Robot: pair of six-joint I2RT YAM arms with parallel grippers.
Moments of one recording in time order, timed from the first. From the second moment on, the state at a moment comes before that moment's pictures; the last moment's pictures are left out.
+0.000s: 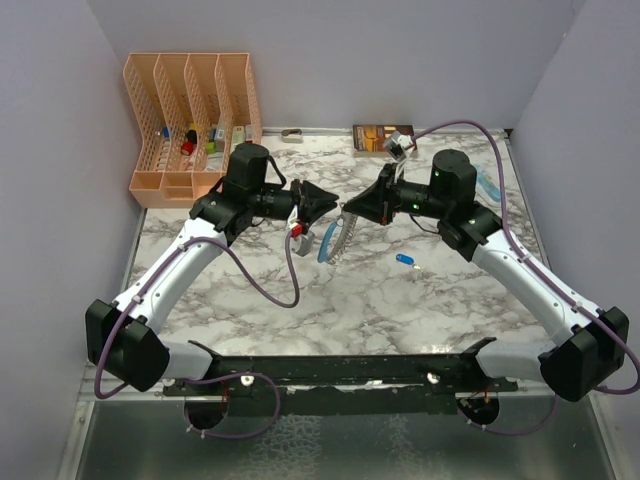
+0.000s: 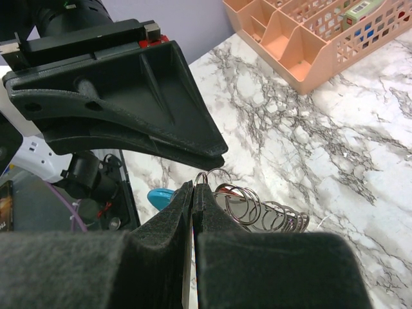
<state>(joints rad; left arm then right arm) -0.48 1.33 1.24 -0.41 1.04 1.55 0.52 1.25 1.13 -0.05 -0.69 0.26</state>
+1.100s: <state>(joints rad) -0.48 1.37 1.25 -0.32 1.06 1.40 0.52 1.25 1.13 0.04 -0.69 0.31</state>
